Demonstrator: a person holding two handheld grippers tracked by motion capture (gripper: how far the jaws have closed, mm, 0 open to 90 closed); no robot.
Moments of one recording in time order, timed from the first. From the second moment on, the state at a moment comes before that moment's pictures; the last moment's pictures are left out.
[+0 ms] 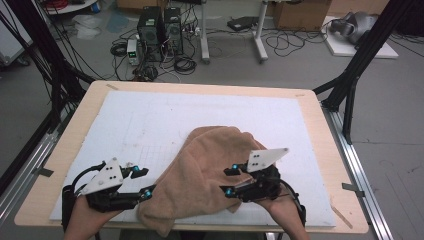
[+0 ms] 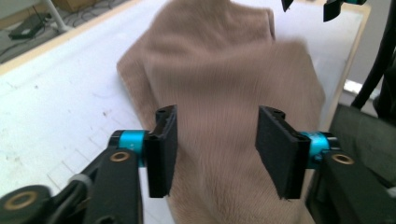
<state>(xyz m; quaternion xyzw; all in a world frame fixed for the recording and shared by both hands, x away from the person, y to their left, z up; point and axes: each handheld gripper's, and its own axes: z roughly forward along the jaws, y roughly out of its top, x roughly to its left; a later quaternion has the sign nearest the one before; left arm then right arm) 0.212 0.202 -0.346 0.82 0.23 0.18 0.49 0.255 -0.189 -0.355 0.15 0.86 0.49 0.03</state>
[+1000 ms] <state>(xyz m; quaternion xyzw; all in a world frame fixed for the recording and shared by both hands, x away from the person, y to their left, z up) 0.341 0.158 -0.437 0.87 0.28 0.11 0.40 0.305 -0.194 -0.439 0.25 0.89 0.36 0.09</state>
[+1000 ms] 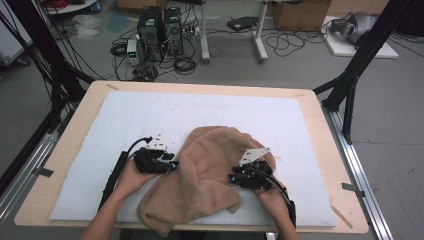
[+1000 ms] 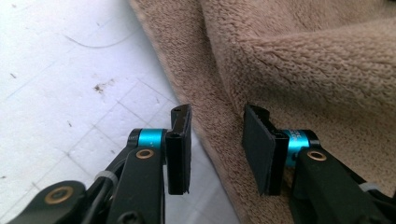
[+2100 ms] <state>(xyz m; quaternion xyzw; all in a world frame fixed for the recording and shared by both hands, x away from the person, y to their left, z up) 0.343 0.139 -0.439 0.88 0.26 0.11 0.38 0.284 -0.244 -0.424 0.25 0.90 0.36 0.08</state>
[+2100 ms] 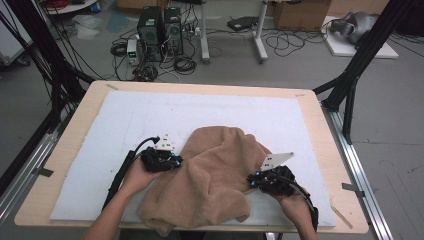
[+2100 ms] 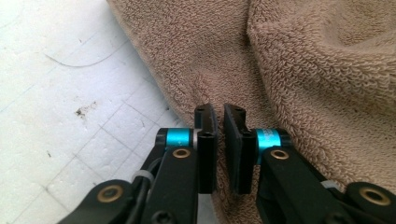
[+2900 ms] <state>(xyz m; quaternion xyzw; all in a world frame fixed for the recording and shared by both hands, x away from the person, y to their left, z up) 0.232 0.224 -0.404 0.86 0.26 0.15 0.42 0.270 -0.206 -0.397 0.20 0.89 0.40 0.08</state>
